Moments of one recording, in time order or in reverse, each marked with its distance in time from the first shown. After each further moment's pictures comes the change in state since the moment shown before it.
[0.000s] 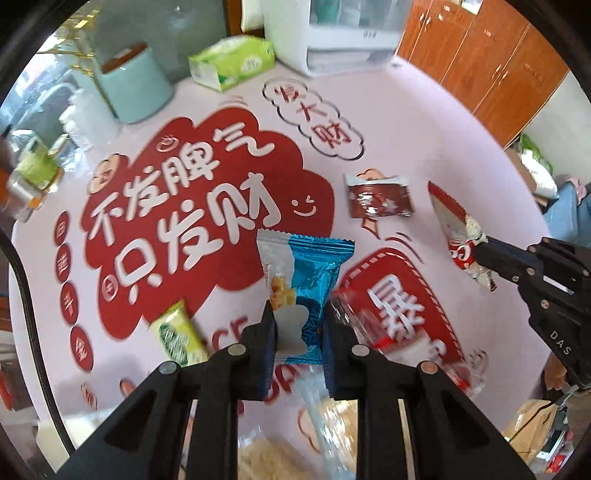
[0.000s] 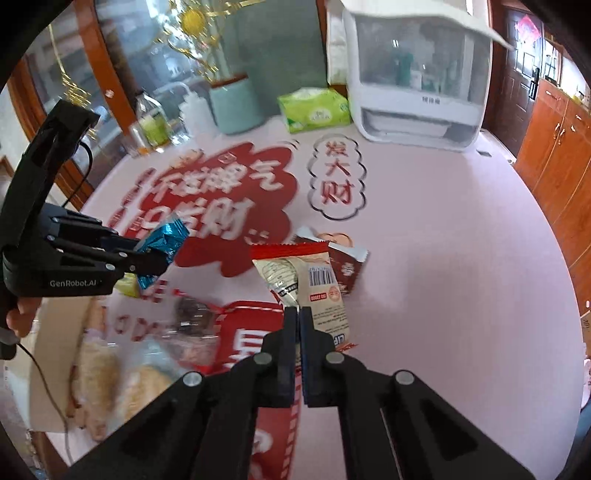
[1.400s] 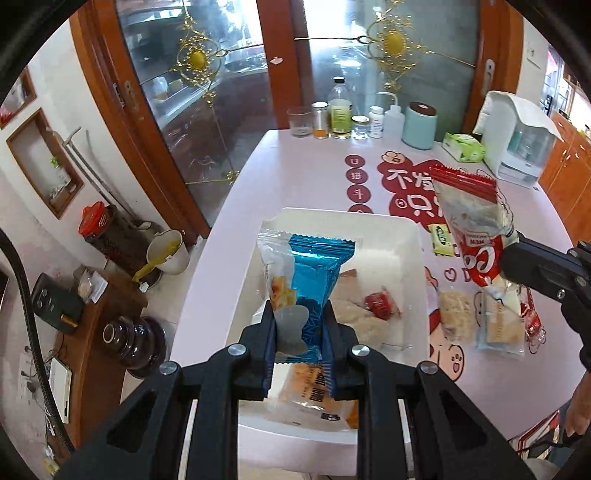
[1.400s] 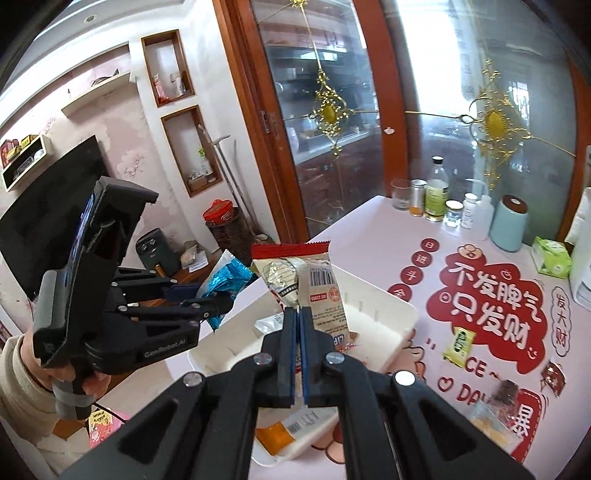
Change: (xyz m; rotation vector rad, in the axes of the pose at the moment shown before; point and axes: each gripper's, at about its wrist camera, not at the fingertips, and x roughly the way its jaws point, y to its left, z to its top) left arm -0.240 0.161 -0.319 -0.543 -0.263 0.434; right arm -0.147 0.369 -0.029 -0.458 -0.175 0.503
